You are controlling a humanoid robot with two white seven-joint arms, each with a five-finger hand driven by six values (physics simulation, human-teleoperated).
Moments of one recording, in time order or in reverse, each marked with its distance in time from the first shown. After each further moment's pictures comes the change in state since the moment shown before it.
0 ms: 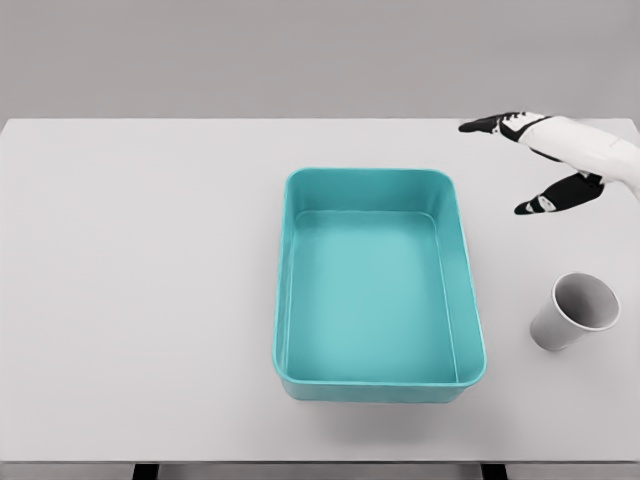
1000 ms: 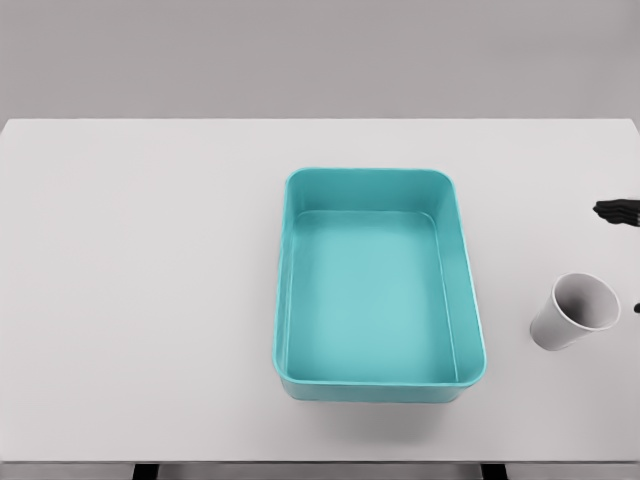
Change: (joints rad) left arm 0.000 0.000 0.000 0.000 0.000 0.000 0.000; right arm 0.520 -0.450 0.002 0.213 -0.799 -0.278 0.002
